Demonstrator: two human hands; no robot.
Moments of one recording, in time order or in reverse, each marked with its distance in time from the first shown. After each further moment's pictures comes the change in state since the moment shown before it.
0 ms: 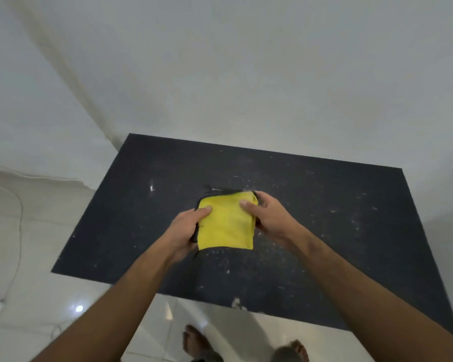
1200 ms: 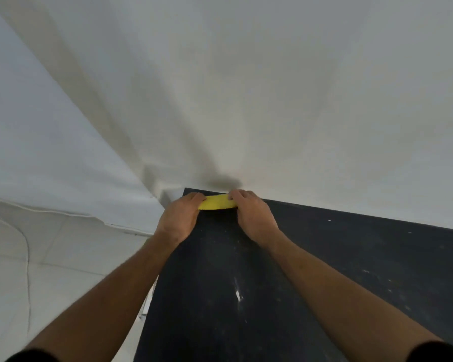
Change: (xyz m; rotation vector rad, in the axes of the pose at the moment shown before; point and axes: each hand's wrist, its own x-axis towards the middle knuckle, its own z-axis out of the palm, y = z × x) left_hand 0.370 0.240 -0.338 1.520 0.204 0.763; right_hand 0.472 -0.050 0.259 -1.260 0.122 -0.496
